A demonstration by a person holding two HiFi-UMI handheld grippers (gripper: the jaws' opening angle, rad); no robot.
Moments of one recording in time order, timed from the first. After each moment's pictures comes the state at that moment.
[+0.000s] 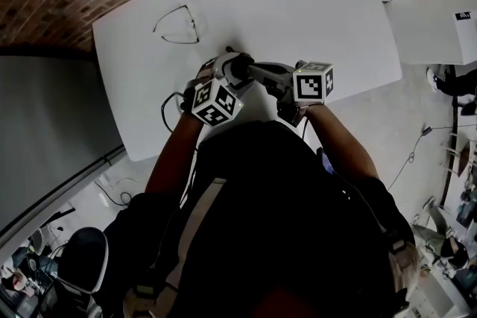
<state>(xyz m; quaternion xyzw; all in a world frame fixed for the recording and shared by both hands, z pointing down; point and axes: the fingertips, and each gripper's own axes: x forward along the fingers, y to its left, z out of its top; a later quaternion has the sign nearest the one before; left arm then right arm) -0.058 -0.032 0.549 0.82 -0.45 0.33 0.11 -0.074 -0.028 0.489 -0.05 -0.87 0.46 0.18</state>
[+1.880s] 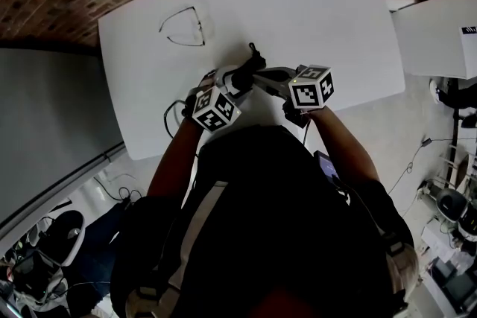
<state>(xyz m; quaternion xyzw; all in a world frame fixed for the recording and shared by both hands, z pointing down) -0.062 -0.013 0.583 0.82 -0.44 0.33 0.15 -0.070 -0.020 0.522 -0.10 -0.88 0.37 0.27</state>
